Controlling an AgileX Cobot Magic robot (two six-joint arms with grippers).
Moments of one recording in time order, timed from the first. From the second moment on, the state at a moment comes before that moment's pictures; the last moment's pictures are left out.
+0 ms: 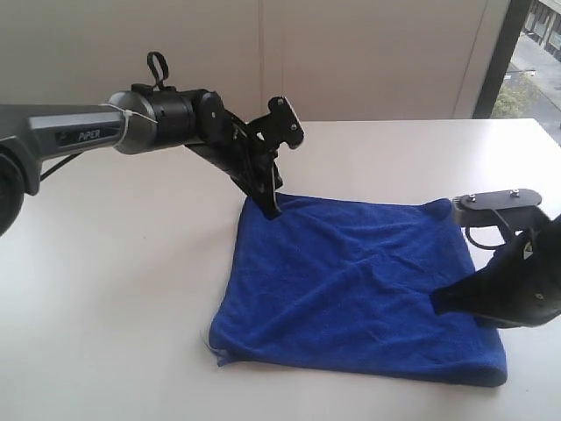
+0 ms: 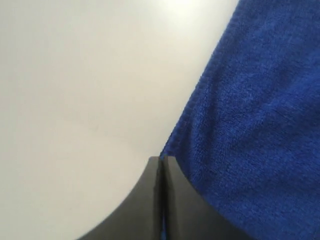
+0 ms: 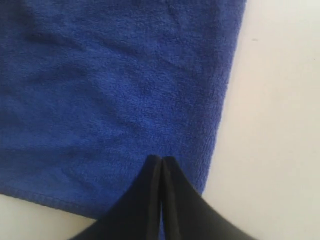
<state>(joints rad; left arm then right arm) -0.56 2.29 -1.86 -0.34 0.51 1.01 0.05 1.49 -0.69 0.02 0.52 0.02</state>
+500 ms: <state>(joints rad) -0.56 2.34 -1.86 -0.35 0.50 1.00 0.05 1.56 -0.64 0.09 0.54 -0.03</state>
